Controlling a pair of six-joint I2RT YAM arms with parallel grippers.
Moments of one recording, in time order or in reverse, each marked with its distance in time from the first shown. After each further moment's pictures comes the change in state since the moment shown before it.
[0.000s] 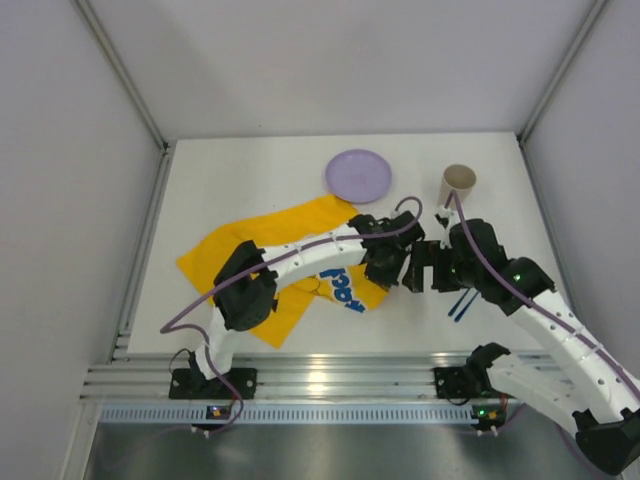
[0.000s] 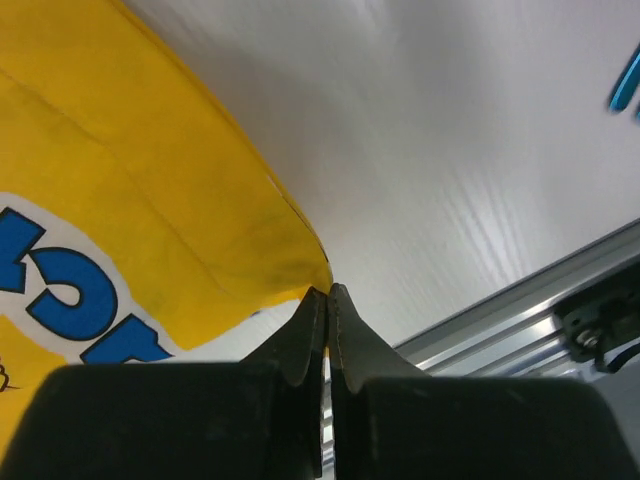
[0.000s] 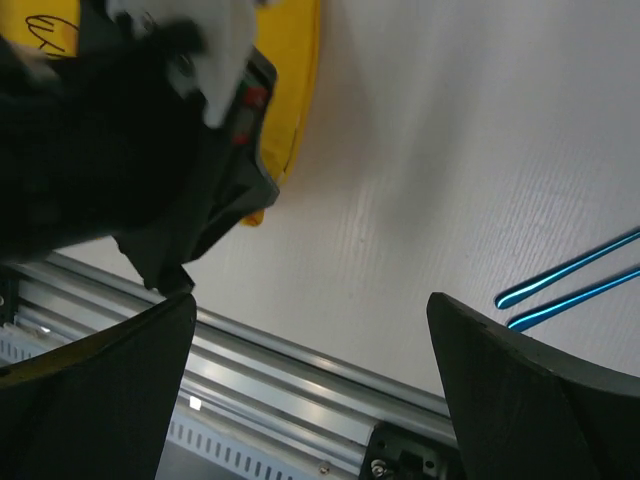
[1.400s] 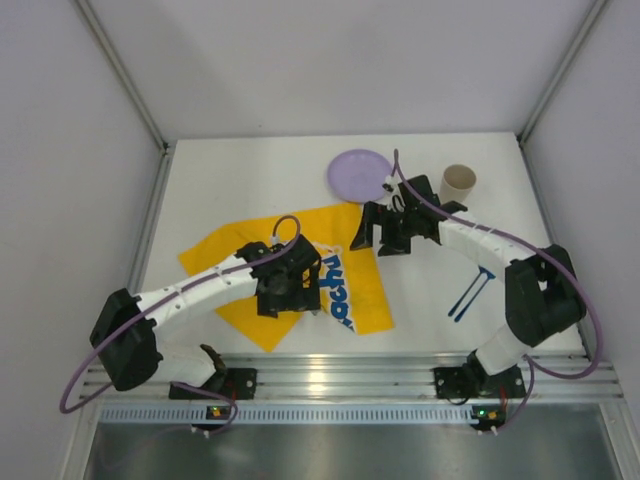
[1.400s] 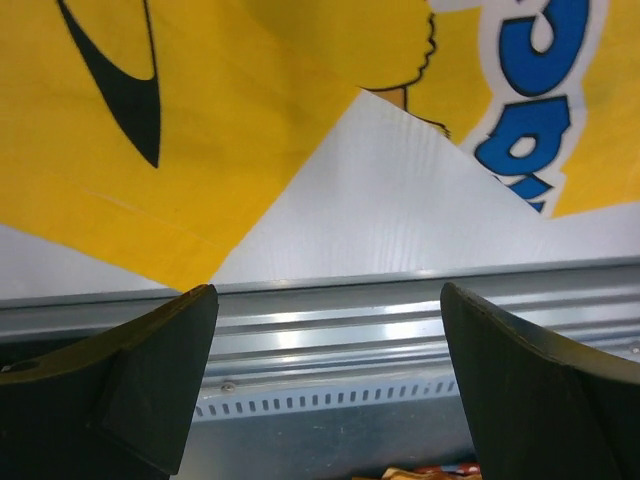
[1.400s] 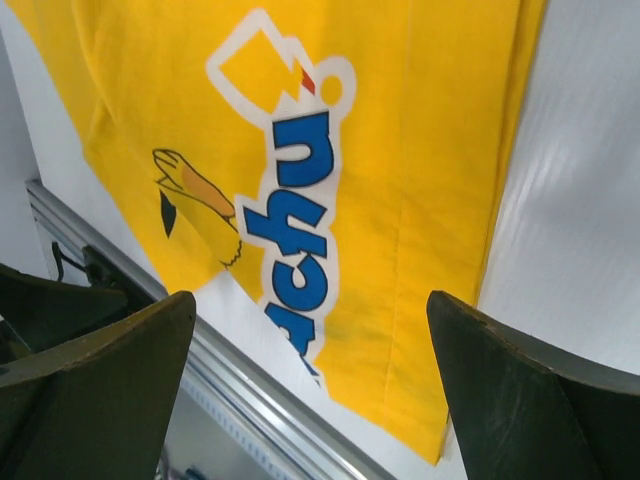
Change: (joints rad) left arm 0.174 -0.735 -0.821 -0.072 -0.026 -0.299; right arm -0.081 0.742 0.169 0.451 -0.436 0.123
